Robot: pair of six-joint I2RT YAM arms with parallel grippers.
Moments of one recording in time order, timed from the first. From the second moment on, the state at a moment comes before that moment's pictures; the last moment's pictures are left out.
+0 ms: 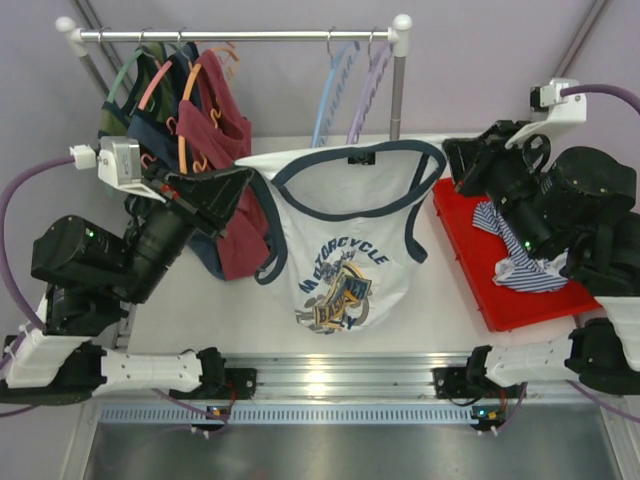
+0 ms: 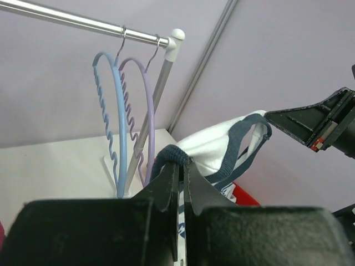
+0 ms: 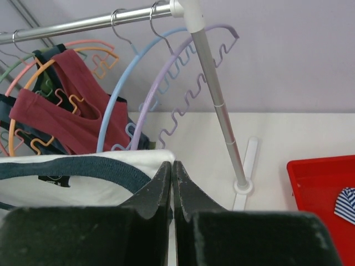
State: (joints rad) left arm -1.30 0.91 1.66 -0.41 -0.67 -0.23; right arm 1.15 1.17 2.04 -0.84 0.87 0.27
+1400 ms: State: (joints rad) left arm -0.51 1.01 0.61 -0.22 0.10 -0.62; right arm 0.64 1.14 0.77 -0.41 0.17 0.73
